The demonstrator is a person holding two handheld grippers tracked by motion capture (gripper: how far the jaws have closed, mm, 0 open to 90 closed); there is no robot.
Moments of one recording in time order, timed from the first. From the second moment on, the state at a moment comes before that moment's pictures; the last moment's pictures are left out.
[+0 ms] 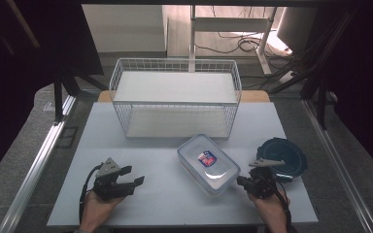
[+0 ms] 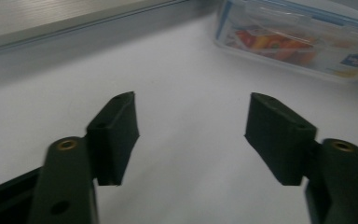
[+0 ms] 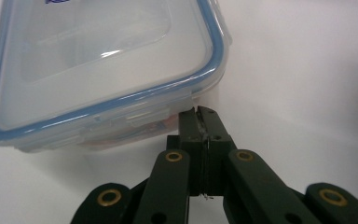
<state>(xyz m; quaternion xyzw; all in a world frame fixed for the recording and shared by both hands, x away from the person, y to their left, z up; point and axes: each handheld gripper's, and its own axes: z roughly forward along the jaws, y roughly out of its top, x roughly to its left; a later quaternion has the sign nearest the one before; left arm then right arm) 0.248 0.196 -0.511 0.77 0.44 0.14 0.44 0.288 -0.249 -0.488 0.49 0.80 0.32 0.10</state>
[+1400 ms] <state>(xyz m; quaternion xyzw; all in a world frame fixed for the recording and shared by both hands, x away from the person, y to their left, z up) 0.259 0.168 -0.519 0.78 0.47 0.09 0.40 0.349 -0.177 -0.499 0.42 0.83 0.34 0.09</state>
